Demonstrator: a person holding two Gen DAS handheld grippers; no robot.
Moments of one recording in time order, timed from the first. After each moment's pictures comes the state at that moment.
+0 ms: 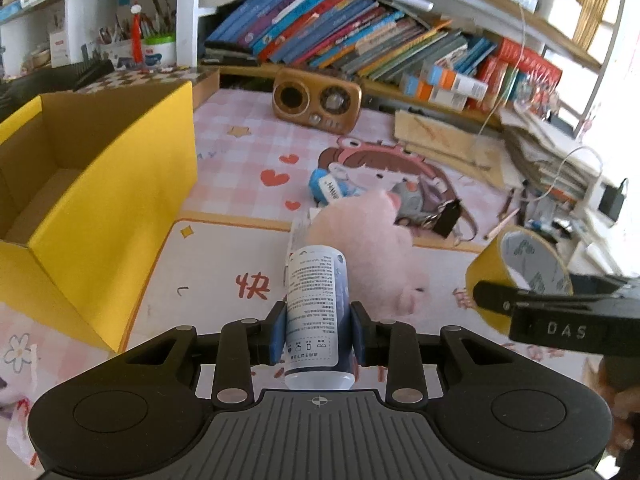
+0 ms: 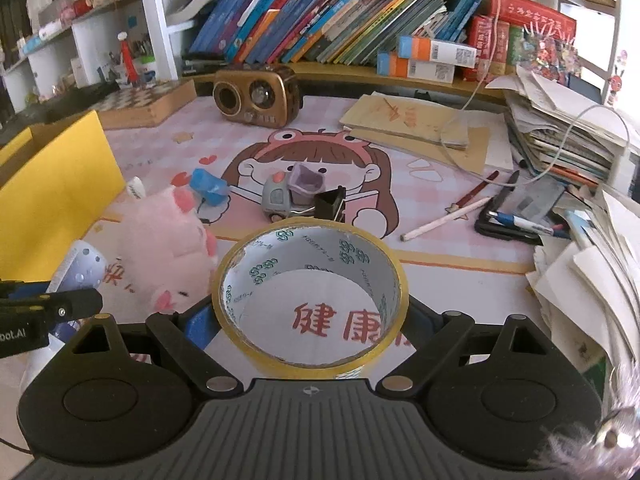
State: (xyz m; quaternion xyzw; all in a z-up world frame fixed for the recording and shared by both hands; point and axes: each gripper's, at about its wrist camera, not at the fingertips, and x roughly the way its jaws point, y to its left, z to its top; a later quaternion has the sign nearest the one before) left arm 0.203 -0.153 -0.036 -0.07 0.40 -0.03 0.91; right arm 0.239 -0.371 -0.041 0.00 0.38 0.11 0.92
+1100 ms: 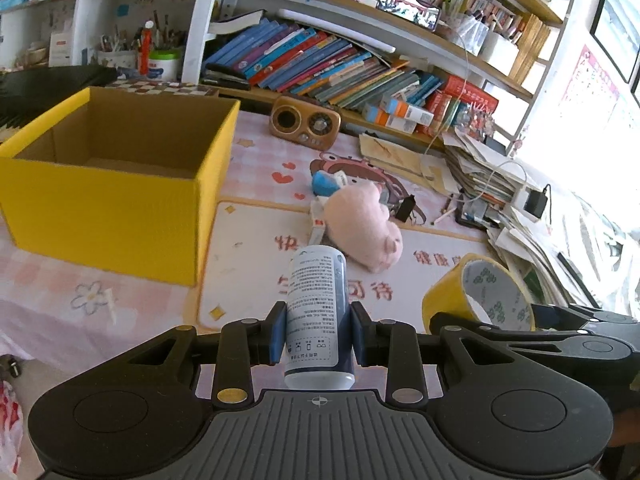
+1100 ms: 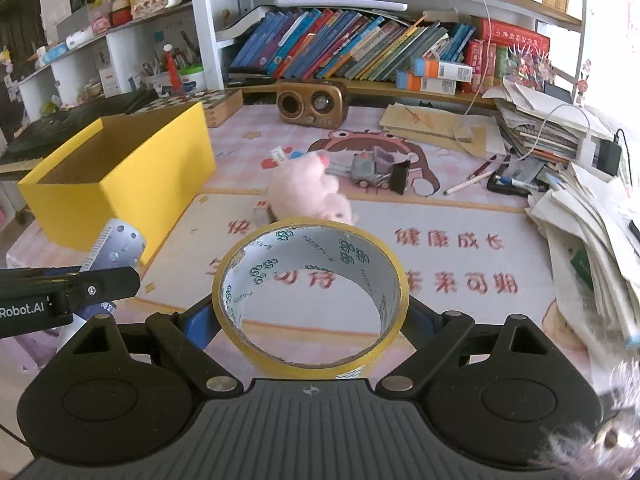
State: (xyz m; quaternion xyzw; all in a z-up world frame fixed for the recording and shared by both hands) left arm 0.088 -0.059 -0.009 -0.11 0.36 -0.12 0.92; right arm 0.091 -0.269 -0.007 0.01 0.36 0.08 0.93
